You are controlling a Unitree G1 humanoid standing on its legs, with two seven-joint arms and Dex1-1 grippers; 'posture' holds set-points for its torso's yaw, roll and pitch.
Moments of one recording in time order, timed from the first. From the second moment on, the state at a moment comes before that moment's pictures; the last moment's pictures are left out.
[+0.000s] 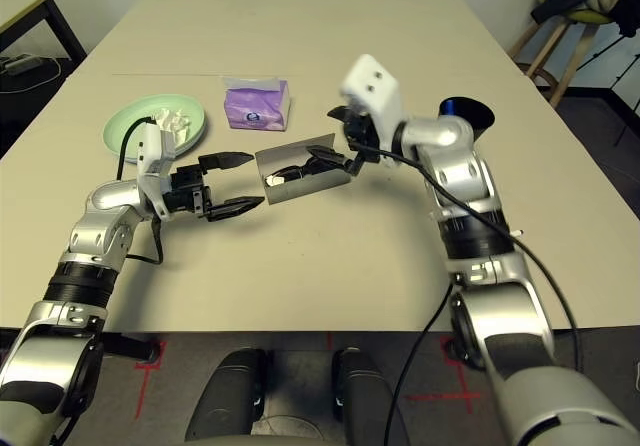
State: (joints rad) left arm -0.62 0.48 0.00 0.44 -0.35 -0.02 -1.20; right arm -0.66 -0.26 -0.13 0.20 0.10 0.38 0.88
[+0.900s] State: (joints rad) left arm -0.69 0.42 0.02 0.69 -0.29 -0.22 -1.20; right arm -0.40 -0.37 -0.18 0.52 0.31 -0.23 1.05
